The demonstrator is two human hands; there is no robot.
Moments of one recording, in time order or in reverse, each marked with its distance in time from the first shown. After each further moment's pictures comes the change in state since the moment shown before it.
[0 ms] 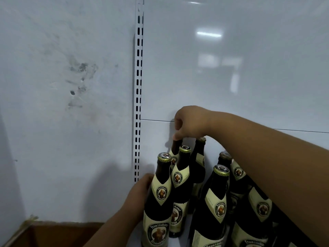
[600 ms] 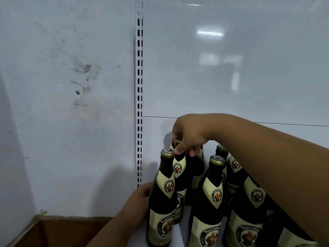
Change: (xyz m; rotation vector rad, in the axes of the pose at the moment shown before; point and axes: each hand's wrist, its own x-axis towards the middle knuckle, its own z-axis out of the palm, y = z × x) left_hand -0.029 -0.016 -0.008 -0.164 -0.141 -0.179; right_hand -0.035 -0.009 0.007 0.114 -0.290 -0.048
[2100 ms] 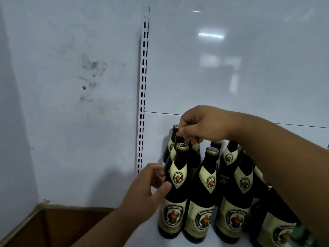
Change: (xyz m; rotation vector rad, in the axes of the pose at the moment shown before) left_hand -0.061 0.030 0.028 0.658 0.153 0.555; right_hand -0.060 -0.001 0.003 0.206 0.244 -0.133
